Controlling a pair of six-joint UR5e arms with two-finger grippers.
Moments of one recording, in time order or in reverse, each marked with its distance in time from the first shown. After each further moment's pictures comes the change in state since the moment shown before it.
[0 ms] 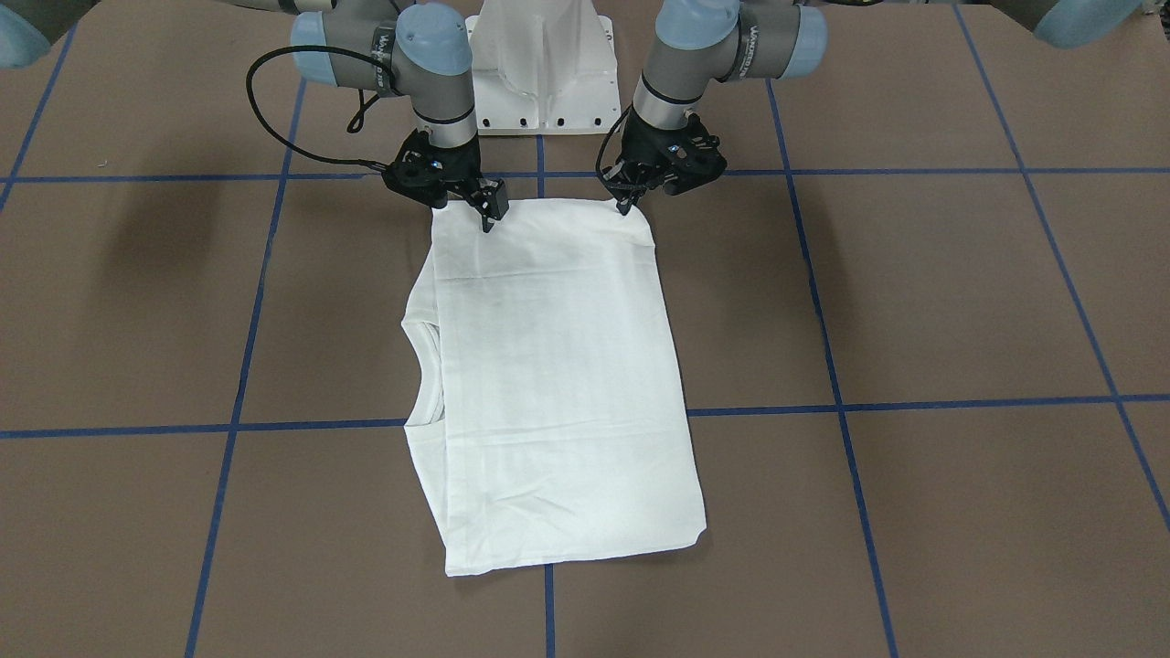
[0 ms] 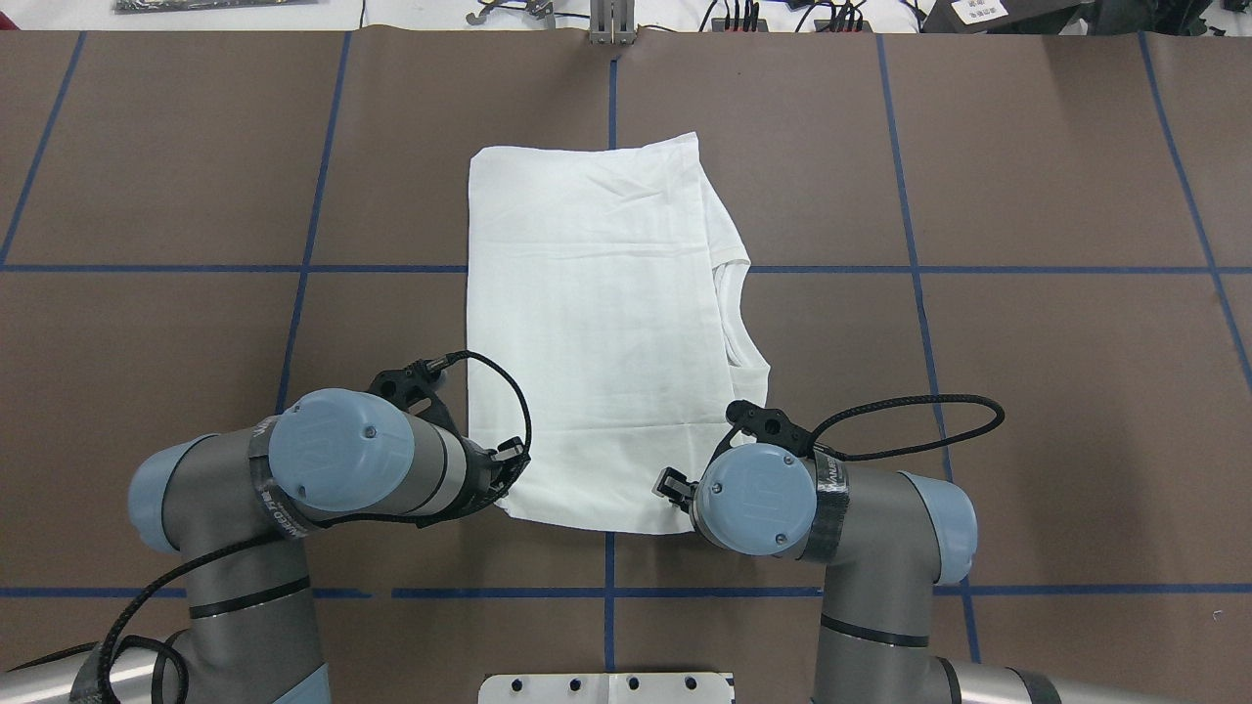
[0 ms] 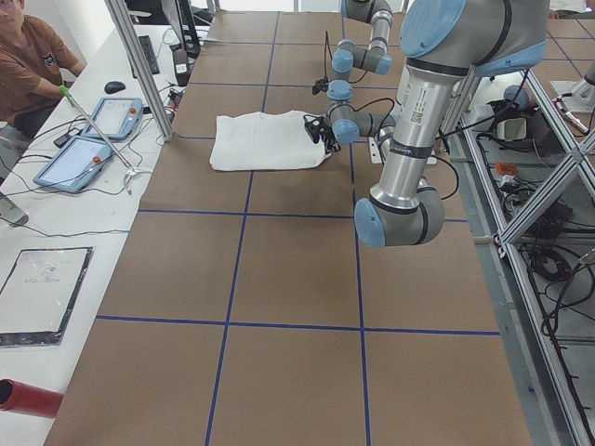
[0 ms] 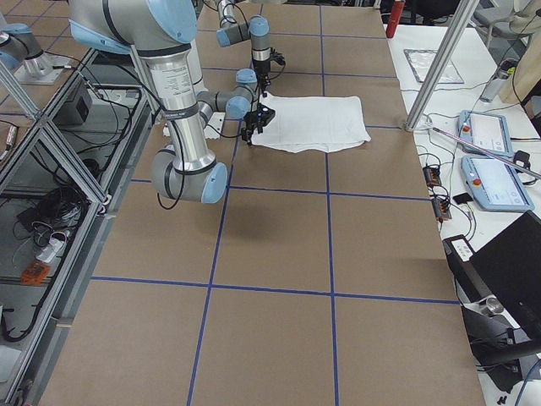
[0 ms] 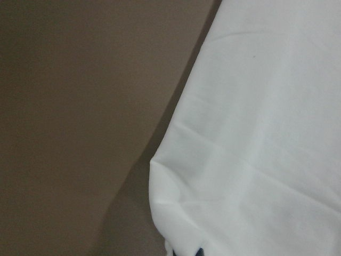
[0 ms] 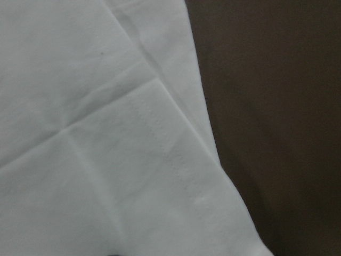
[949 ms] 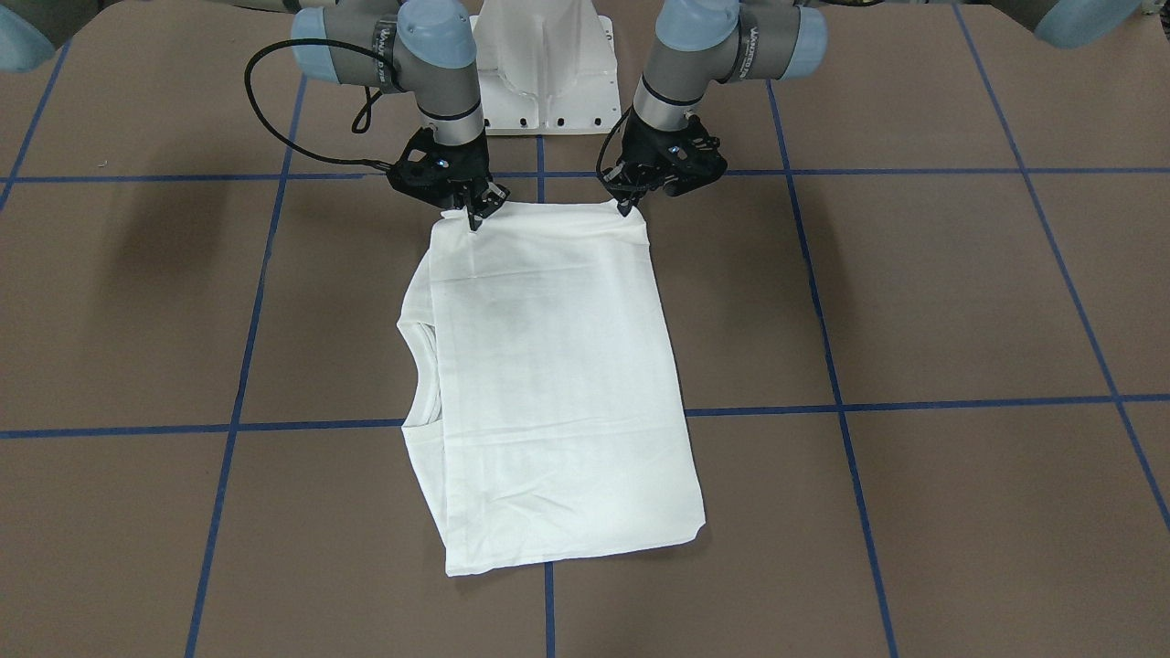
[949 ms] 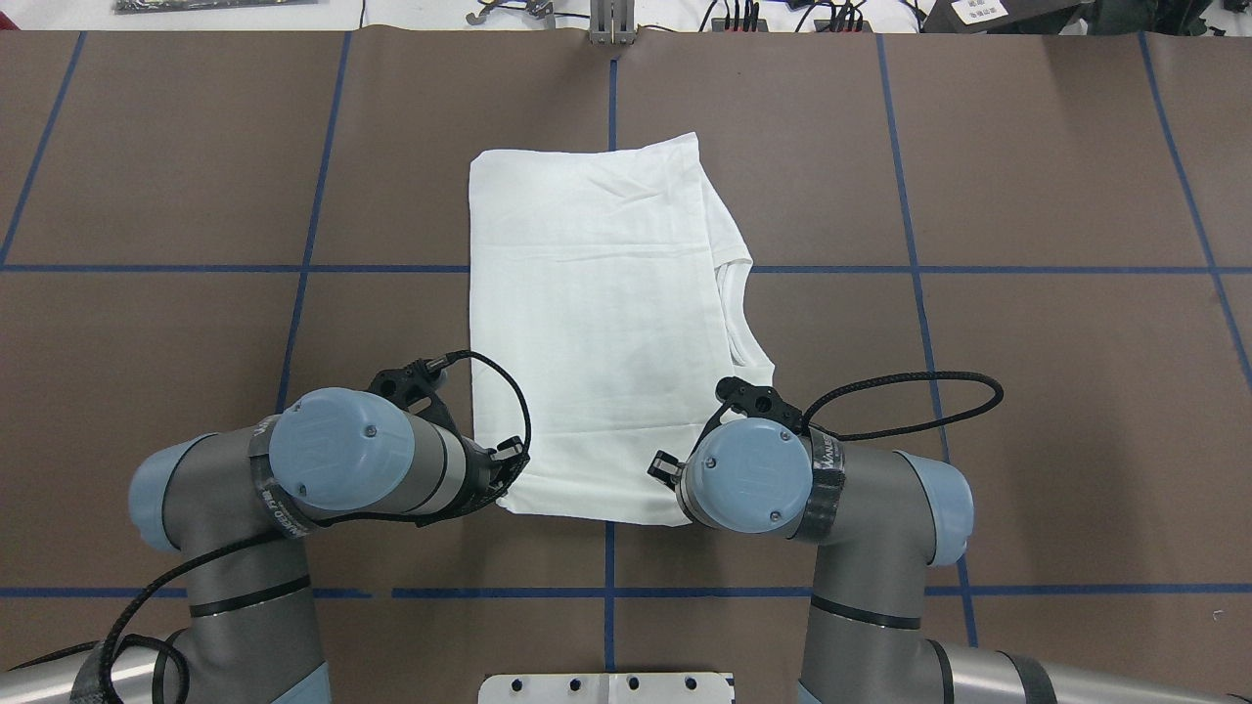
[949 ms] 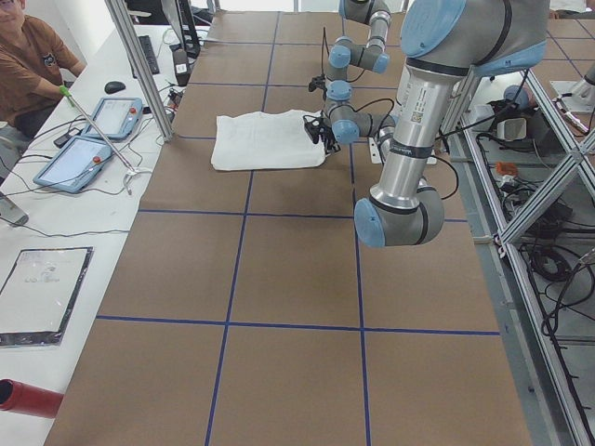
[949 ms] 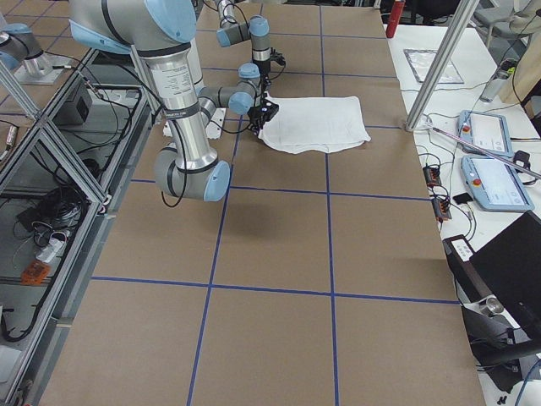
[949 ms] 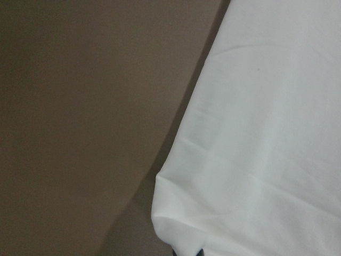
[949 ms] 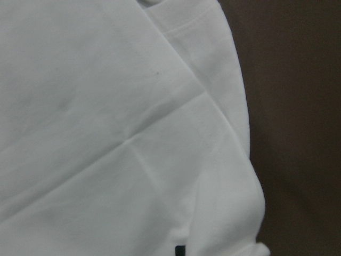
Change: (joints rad) left arm -0.001 0.000 0.002 0.000 0.000 0.003; right arm 0.027 0.033 0.011 0.000 0.004 0.000
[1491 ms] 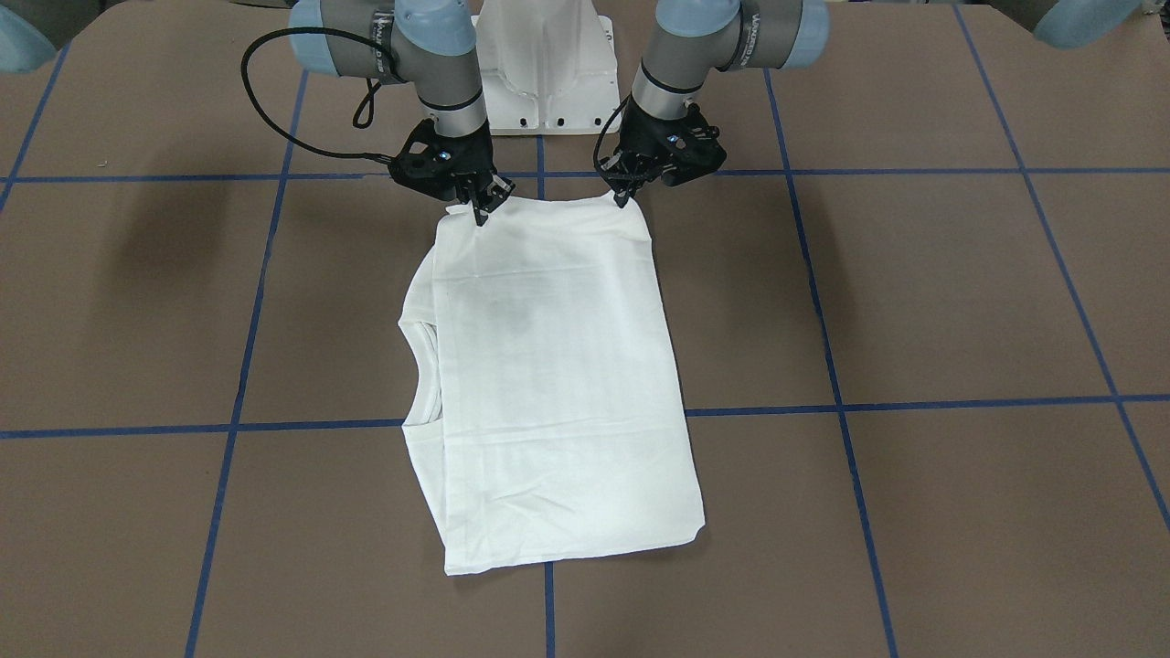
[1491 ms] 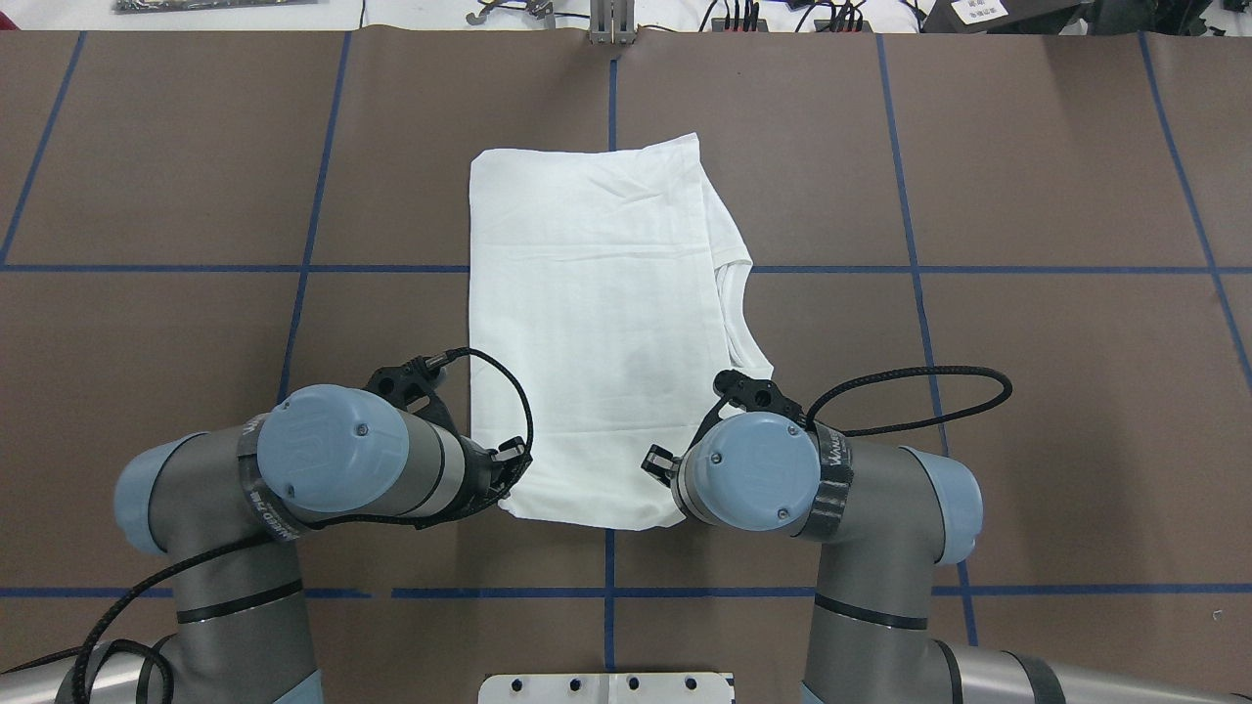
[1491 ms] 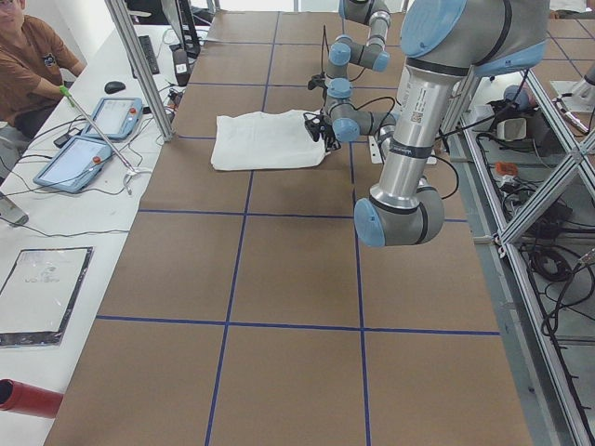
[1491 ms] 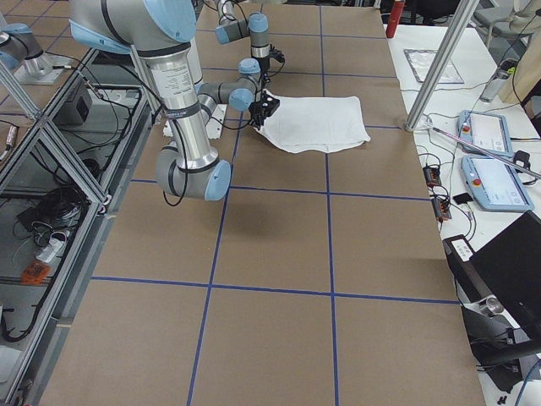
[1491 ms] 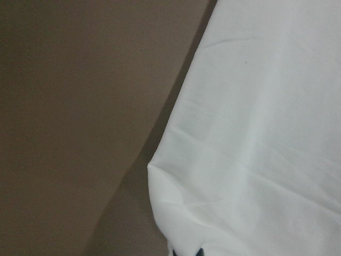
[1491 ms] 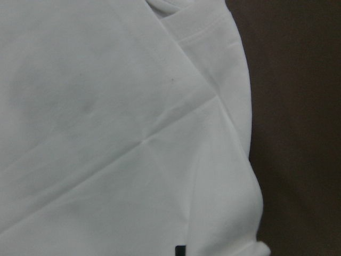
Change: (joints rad) left arm 0.000 -0.003 -0.053 0.045 -0.013 0.005; right arm 0.005 -0.002 0.040 0.001 0.003 0.004
